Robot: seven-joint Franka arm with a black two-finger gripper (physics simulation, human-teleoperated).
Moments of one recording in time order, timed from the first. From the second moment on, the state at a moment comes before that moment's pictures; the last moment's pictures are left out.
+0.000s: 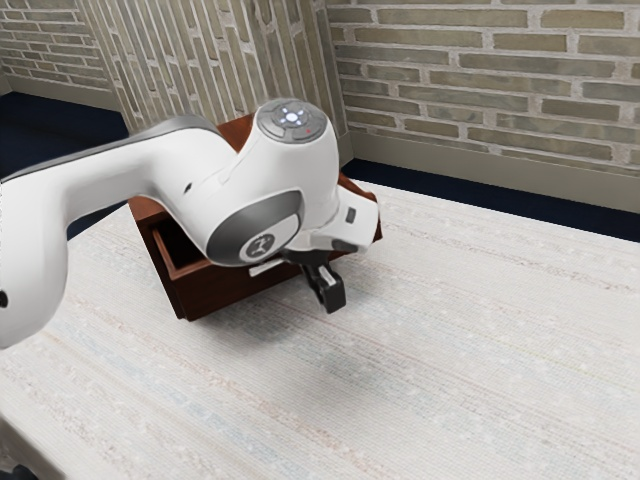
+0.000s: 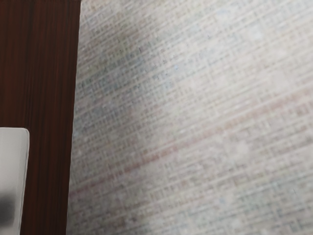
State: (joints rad) arm -0.17 0.10 0.07 -1.77 0.41 2.03 0.16
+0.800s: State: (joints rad) arm -0.20 0.05 0.06 -1.81 0.41 2.03 0.11
